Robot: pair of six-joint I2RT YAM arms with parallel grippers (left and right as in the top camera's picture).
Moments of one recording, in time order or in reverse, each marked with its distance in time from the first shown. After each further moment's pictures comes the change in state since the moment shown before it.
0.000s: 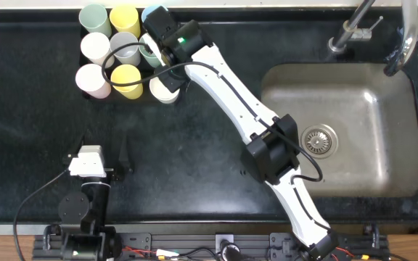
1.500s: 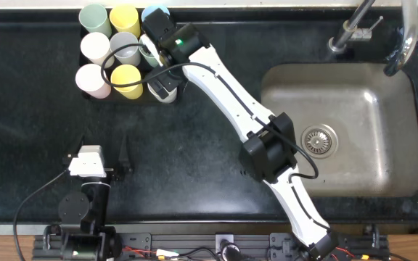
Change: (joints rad) left arm 0.000 0.000 0.000 0.000 0.000 0.000; right arm 0.000 0.017 -0.001 0.043 0.005 -0.003
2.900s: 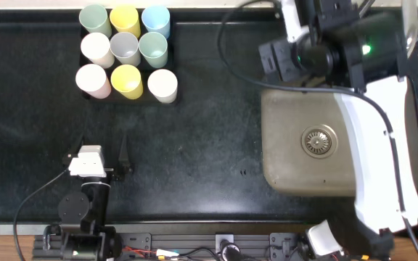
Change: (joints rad) left arm 0.000 0.000 0.000 0.000 0.000 0.000; right arm -0.369 -0.748 -0.304 -0.263 0.166 0.029
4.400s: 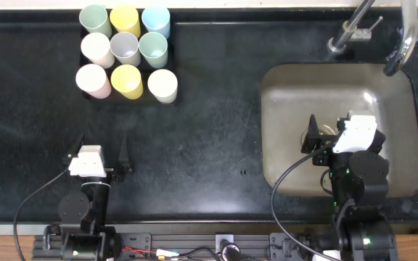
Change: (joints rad) left arm 0.000 0.000 -0.001 0.002 0.000 0.000; right arm -0.238 -1.171 -1.548 1.043 0.024 0.050
